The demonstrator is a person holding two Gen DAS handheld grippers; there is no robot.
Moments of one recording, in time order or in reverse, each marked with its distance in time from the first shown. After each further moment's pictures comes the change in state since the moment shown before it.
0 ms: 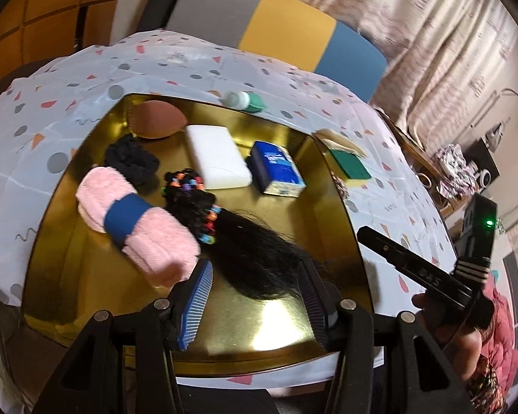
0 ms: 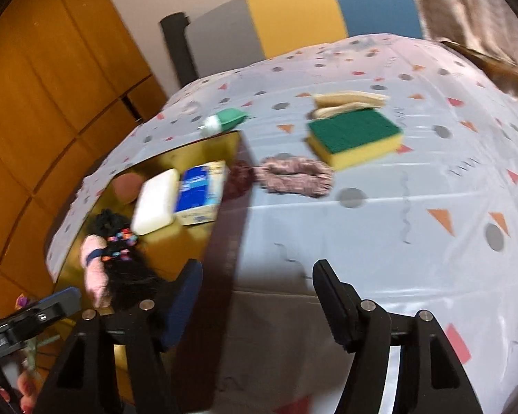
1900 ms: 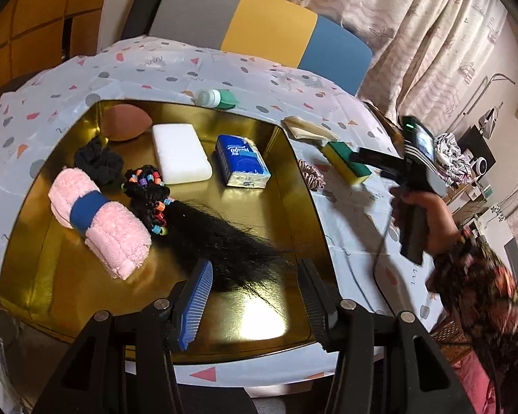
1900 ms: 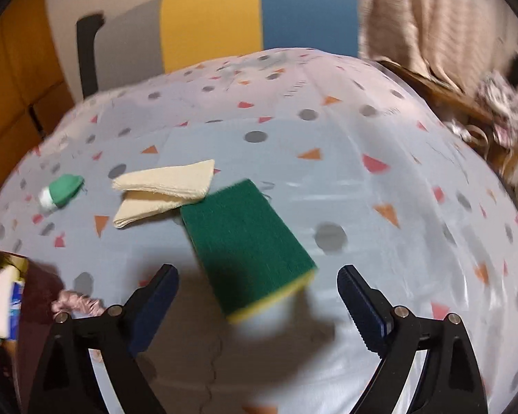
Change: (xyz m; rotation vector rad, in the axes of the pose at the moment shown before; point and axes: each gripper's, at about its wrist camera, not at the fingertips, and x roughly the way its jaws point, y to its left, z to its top) left arm 0.002 -0.040 -0.010 0.048 -0.012 0.004; right arm 0.063 -0.122 0.144 -0.038 0.004 -0.374
